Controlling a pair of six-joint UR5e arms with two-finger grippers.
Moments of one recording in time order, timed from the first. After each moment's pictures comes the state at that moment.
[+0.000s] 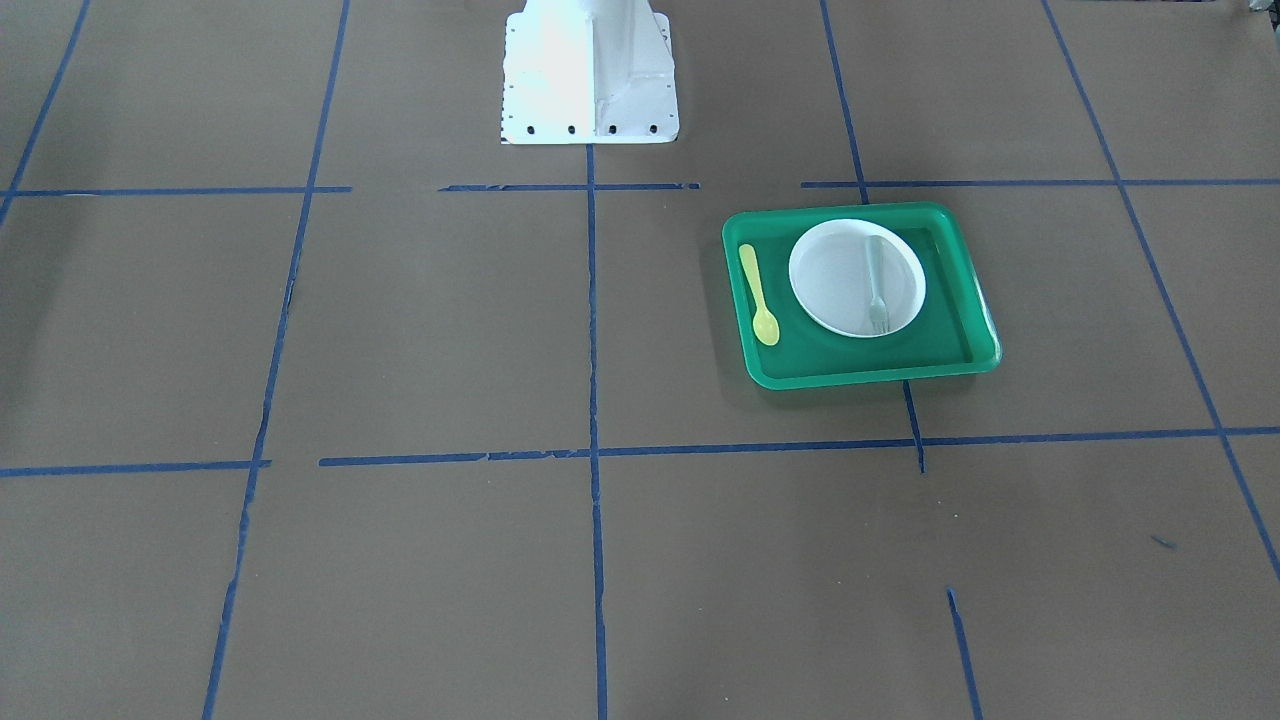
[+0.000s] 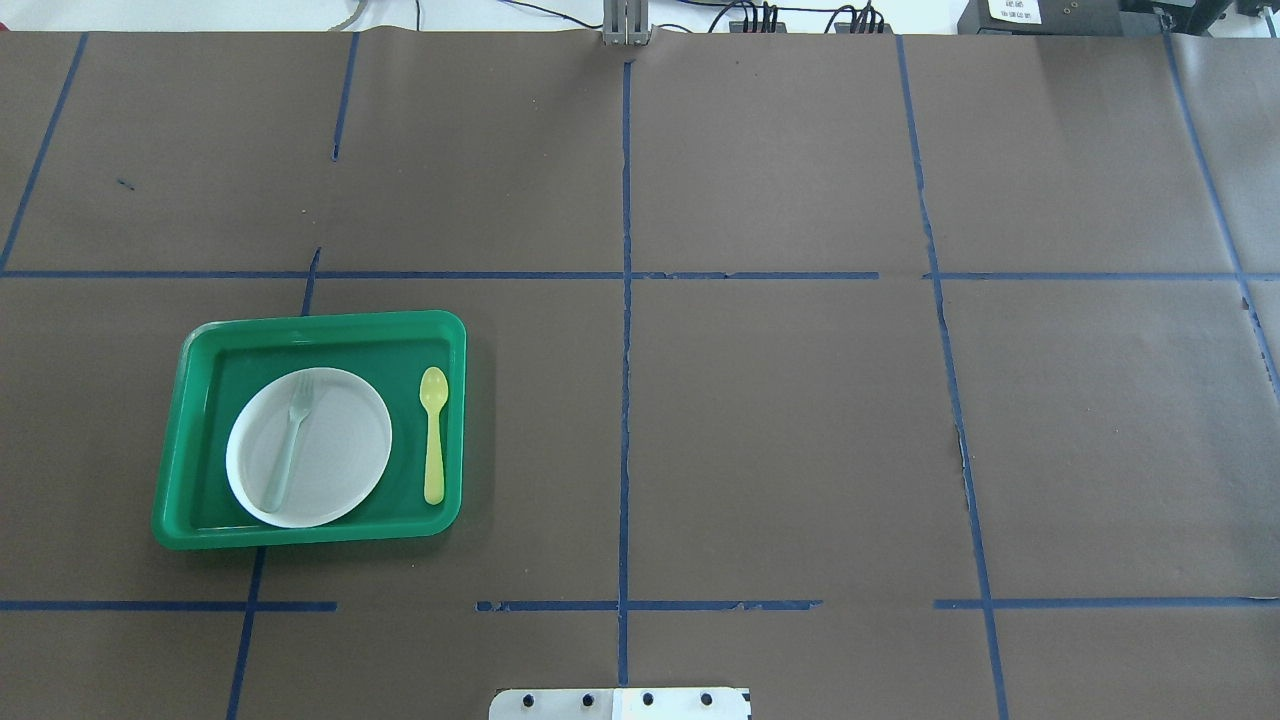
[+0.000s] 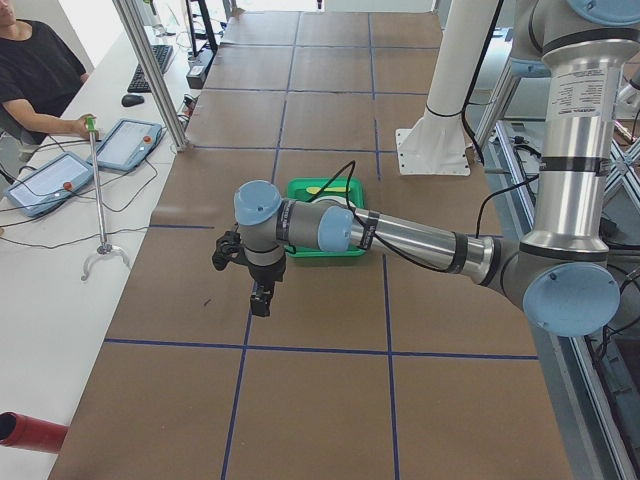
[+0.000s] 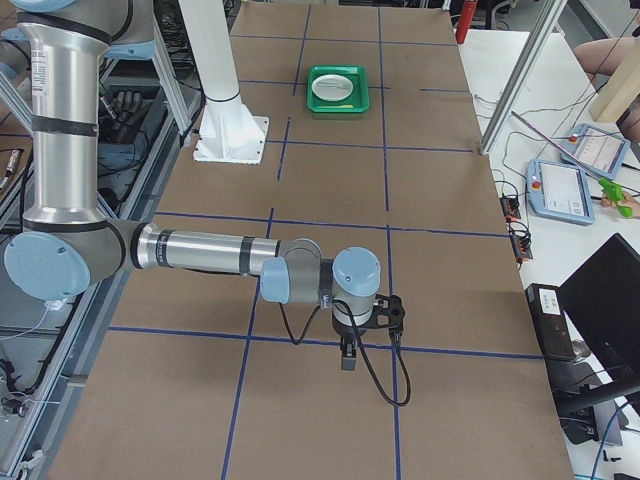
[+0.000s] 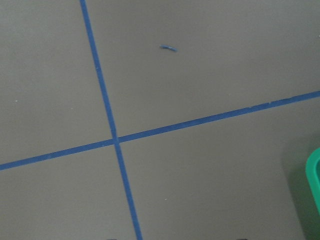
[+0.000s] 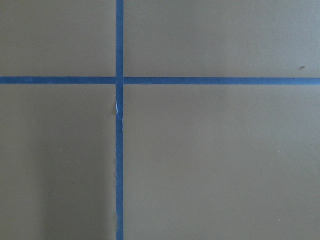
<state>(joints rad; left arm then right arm) -1.50 -1.56 -1.78 -1.48 -2.30 0.06 1.58 -1.66 1.61 -1.50 2.28 0.03</state>
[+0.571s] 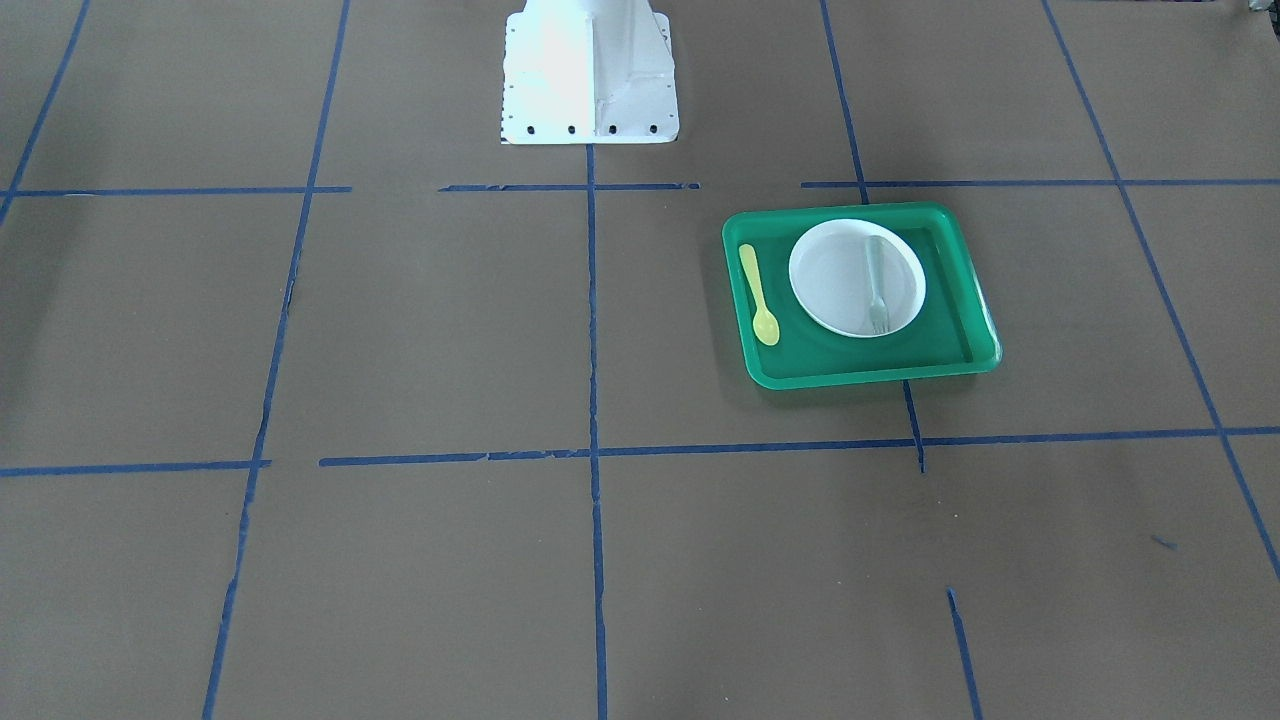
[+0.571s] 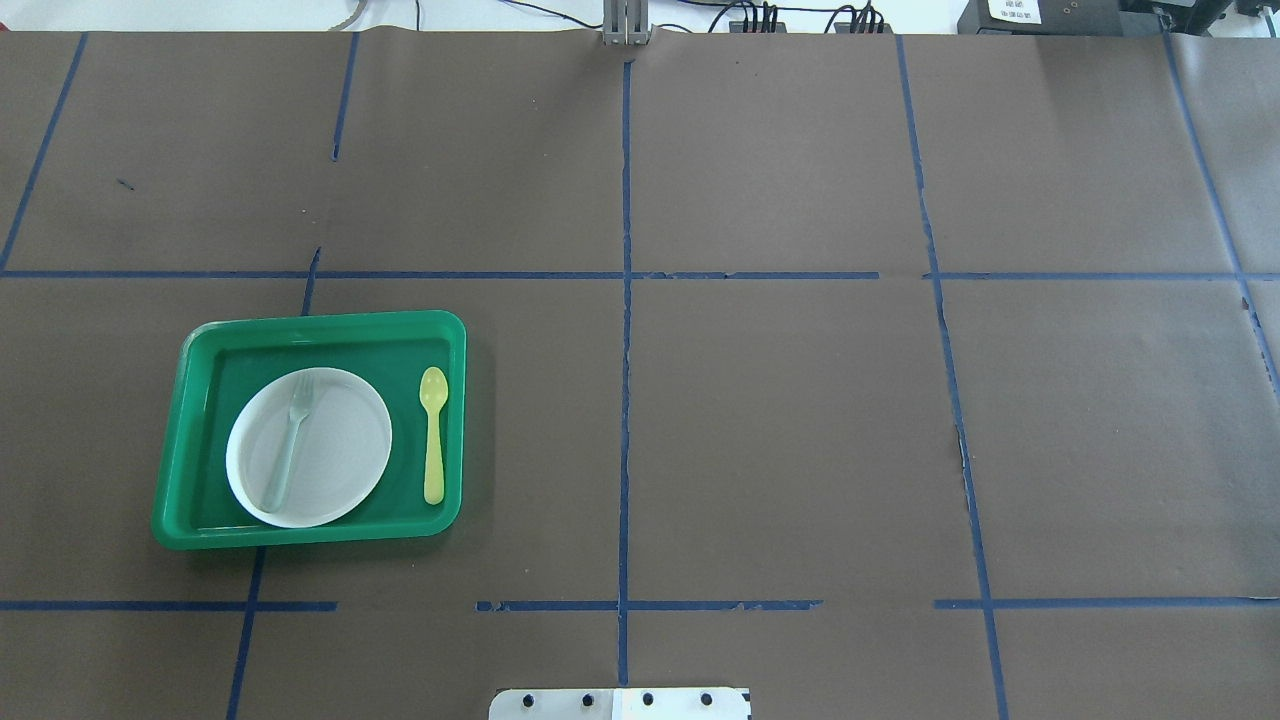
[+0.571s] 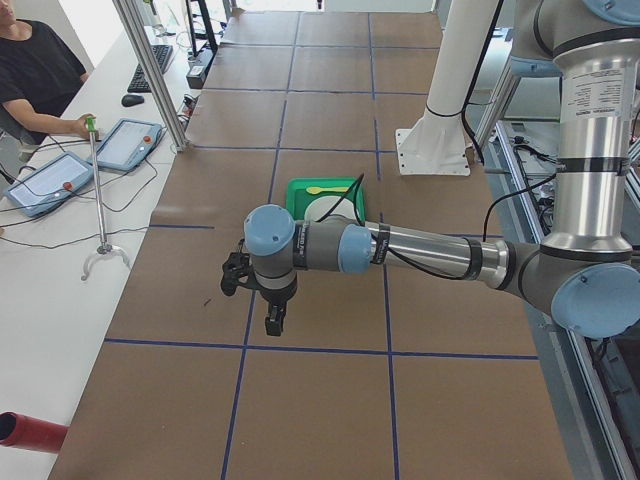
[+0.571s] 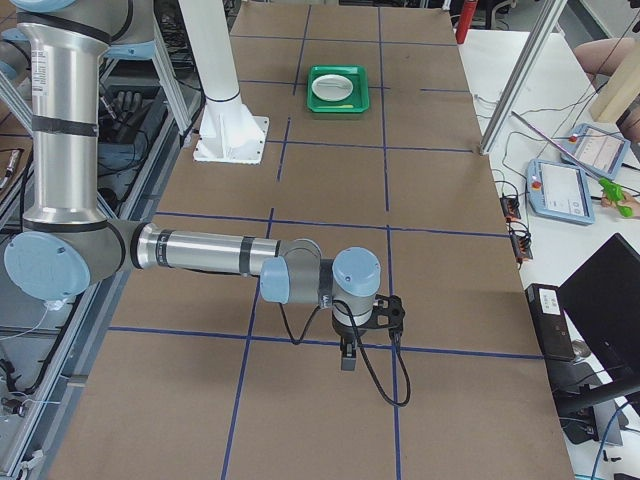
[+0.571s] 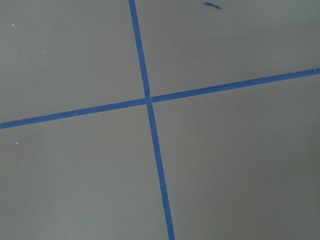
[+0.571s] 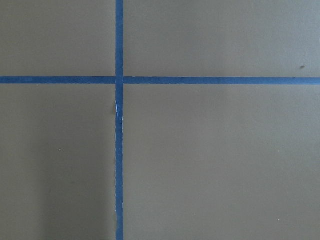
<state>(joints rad) -1.63 -1.53 -1.74 -1.48 -2.40 0.05 1.58 -1.66 1.61 -1.50 2.28 0.03</state>
